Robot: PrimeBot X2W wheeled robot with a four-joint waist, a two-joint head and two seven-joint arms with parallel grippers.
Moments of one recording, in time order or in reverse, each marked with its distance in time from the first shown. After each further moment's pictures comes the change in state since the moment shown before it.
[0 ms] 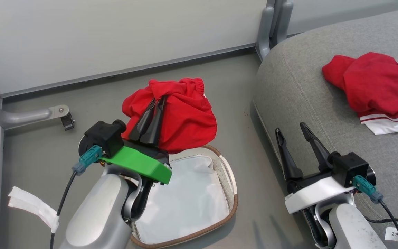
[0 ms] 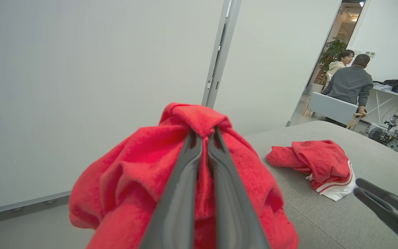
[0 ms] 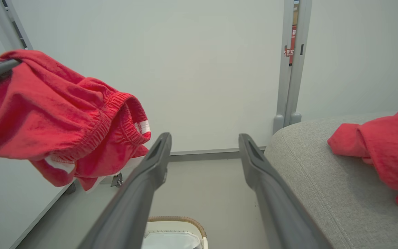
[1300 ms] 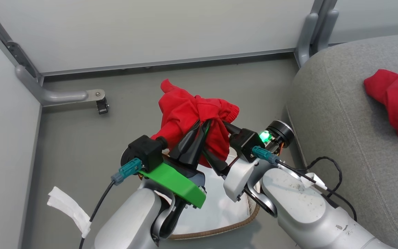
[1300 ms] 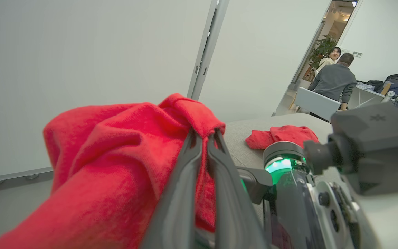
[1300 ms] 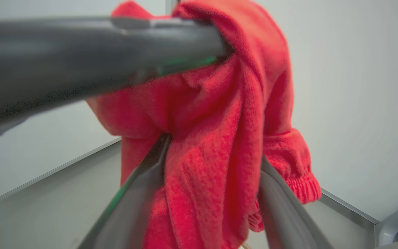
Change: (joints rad) left arm 0.009 -0.027 -0.199 -0.021 -0.091 0.000 0.000; right arm -0.453 0.000 0.555 0.428 0.018 0.000 -0.001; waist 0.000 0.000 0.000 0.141
